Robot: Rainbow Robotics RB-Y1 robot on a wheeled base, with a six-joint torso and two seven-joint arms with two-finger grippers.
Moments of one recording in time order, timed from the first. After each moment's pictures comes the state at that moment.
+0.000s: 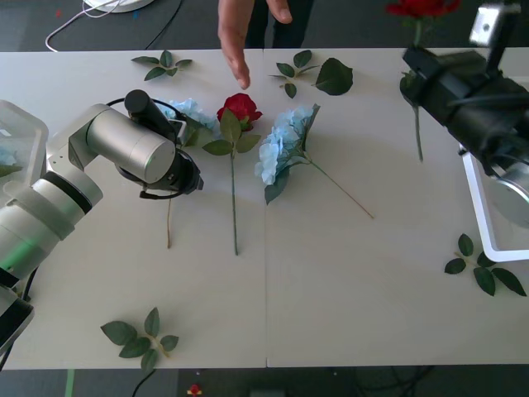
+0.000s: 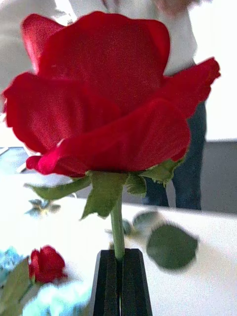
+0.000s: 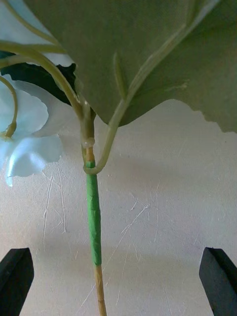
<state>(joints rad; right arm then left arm) -0.35 -0.87 0.32 -1.79 -0.52 0.06 1.05 -0.75 0.50 -0.54 -1.19 0.56 1.15 -1.23</state>
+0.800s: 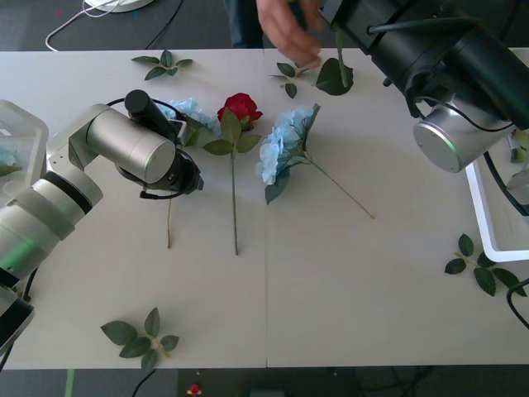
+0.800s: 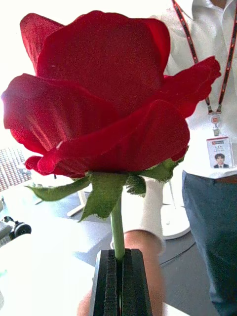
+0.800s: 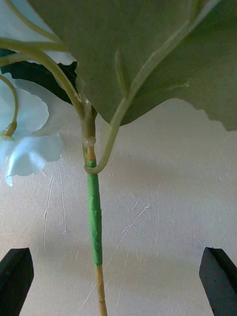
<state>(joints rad) -0.63 -0.68 0.41 -1.79 -0.42 0.03 1.05 -0.75 0.50 -0.54 -1.19 0.56 1.15 -1.23</state>
